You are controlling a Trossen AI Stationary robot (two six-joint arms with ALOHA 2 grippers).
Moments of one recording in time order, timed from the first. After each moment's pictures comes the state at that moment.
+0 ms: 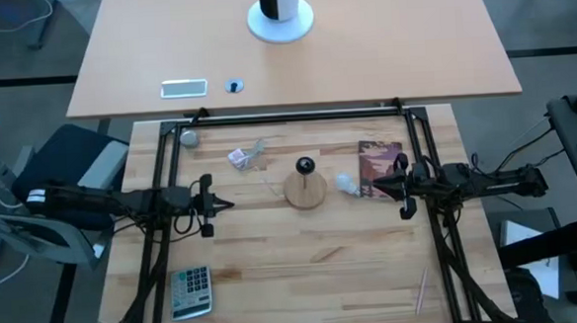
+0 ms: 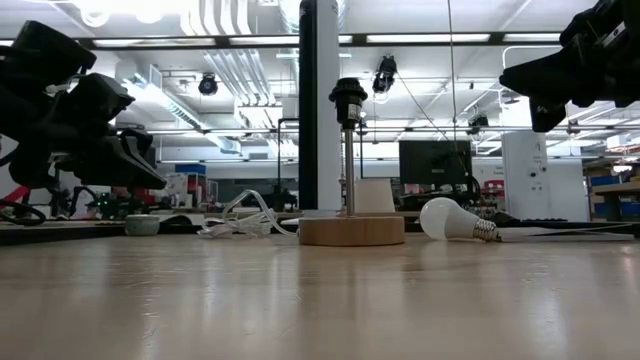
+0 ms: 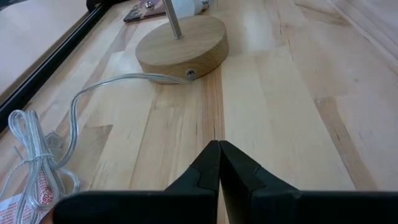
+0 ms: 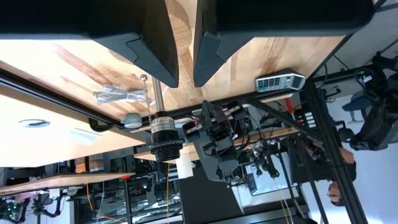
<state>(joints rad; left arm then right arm) -0.03 0.54 0.02 0.09 -0.17 0.18 0.09 0.01 0.01 0.08 0.18 0.17</state>
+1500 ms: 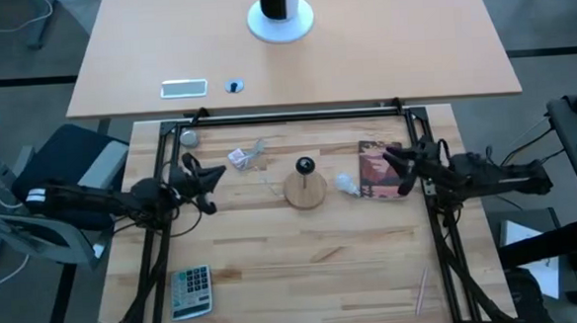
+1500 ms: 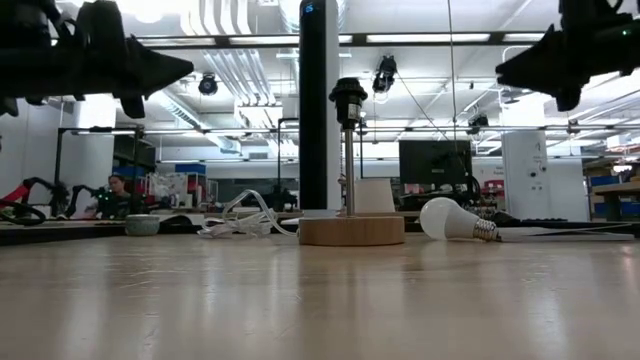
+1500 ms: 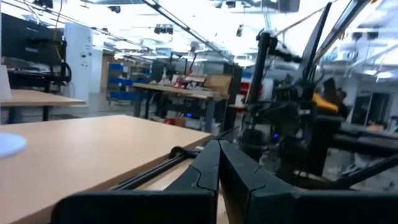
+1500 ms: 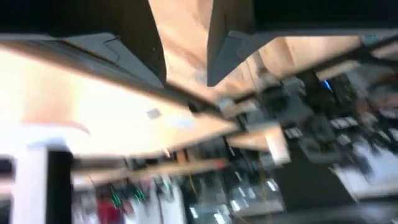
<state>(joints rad) -0.03 0.57 0.02 0.84 -0.44 -0.01 0.09 0.10 0.25 -0.18 0.62 0.23</state>
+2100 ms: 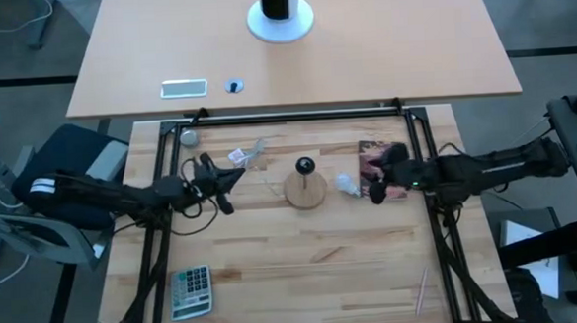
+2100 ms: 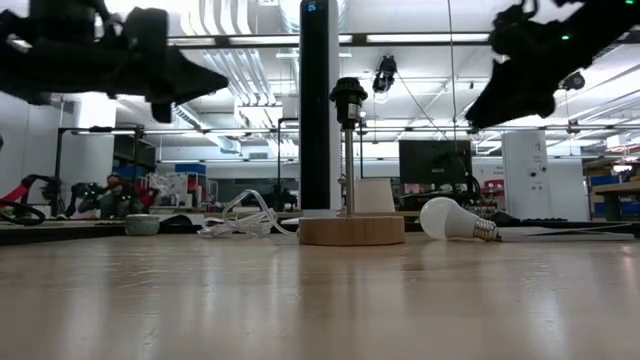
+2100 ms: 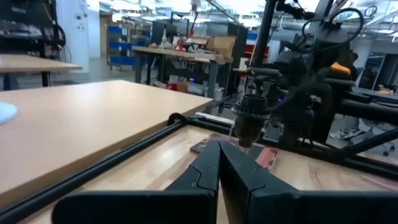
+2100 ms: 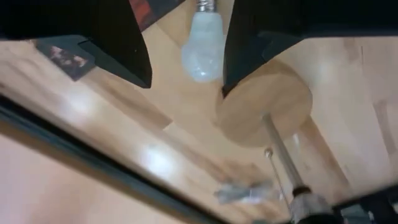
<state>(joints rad) -0.02 0.93 0.18 0.85 -0.44 -0.10 0.08 0.80 0.54 -0.43 0.54 0.48</state>
